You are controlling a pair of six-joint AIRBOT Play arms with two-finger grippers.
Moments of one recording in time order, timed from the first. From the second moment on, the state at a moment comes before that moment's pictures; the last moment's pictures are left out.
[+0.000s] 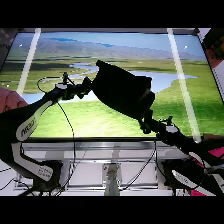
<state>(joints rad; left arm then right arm) -0.19 -1.72 1.10 0.25 -0.44 -1.32 0.38 -1.04 0.24 0.07 0.11 1.71</state>
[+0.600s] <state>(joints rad) -0.19 -1.72 1.10 0.25 -0.43 -1.31 0.38 -1.06 0.28 0.04 0.19 1.70</state>
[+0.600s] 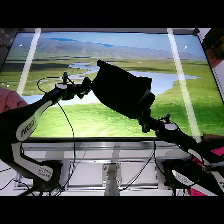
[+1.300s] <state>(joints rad) -0.25 -1.61 1.09 0.26 -0.31 -1.29 0.16 -1.00 0.69 -0.13 0.26 1.48</state>
